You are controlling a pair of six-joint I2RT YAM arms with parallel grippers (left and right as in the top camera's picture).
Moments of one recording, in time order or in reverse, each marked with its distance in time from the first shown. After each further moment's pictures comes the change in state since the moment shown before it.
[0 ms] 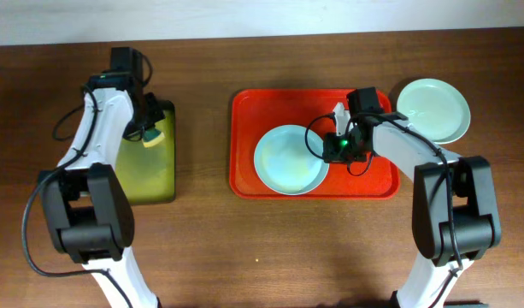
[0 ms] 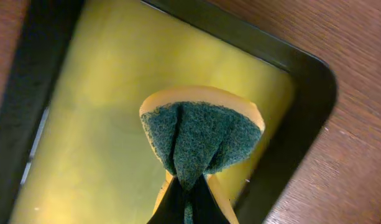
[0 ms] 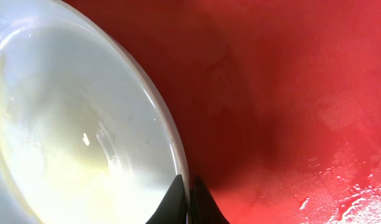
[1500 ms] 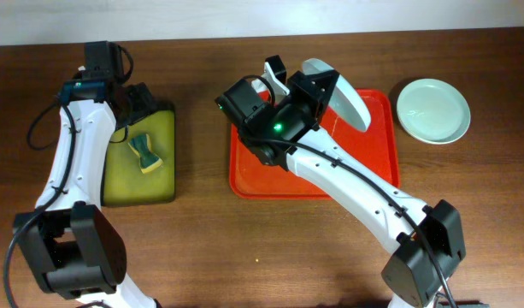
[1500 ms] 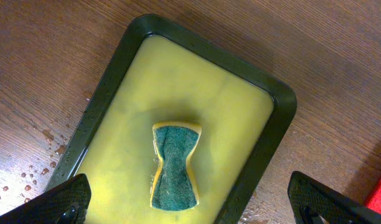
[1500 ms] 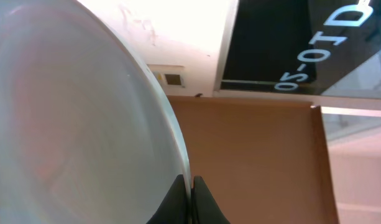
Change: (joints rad) left arm 0.032 -0.211 -0.067 0.010 -0.038 -0.011; right arm 0.608 -0.079 0.520 -0.330 1.838 -0.675
